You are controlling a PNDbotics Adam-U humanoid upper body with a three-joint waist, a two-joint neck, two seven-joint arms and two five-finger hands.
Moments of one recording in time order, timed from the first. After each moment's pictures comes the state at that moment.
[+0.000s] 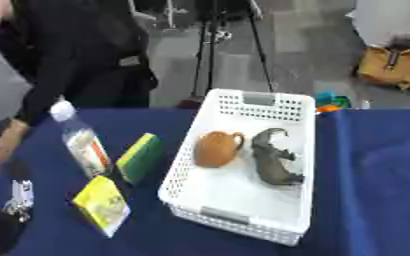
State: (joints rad) left arm -0.11 0.22 0.12 -1.98 -0.69 -0.24 0.46; right arm -0.47 -0.27 -0.34 -1.98 0.65 -0.42 -0.56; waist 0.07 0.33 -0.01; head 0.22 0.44
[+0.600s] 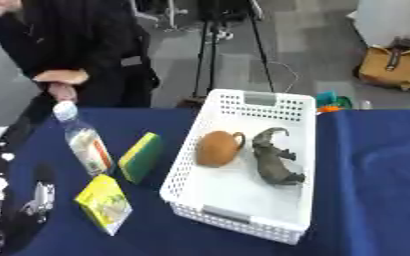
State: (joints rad) left arm -0.06 0.25 0.09 -1.98 -0.75 -0.14 0.10; right arm -0.47 -0.27 -0.34 -1.98 0.65 -0.41 -0.56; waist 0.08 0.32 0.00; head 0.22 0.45
